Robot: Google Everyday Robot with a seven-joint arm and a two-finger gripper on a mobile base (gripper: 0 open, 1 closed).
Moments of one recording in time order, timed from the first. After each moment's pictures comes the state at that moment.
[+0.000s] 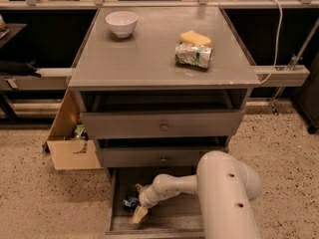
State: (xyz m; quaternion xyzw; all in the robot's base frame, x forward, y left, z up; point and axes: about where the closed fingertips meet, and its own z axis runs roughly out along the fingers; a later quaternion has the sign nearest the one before) arm 0.538 0.121 0.161 -0.66 0.68 0.24 0.23
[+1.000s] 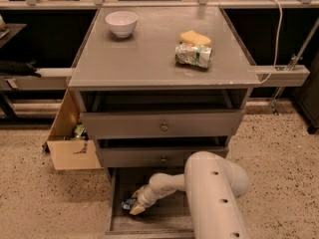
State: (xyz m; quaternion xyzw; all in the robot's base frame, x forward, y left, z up) arm 0.543 0.119 0.129 -0.65 0.69 0.24 0.19
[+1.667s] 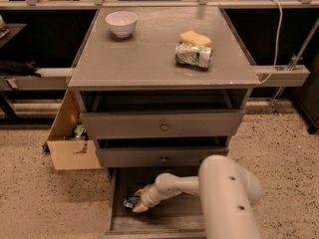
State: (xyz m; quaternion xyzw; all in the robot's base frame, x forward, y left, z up) arm 0.543 0.115 0.146 -0.66 0.67 0.25 0.22
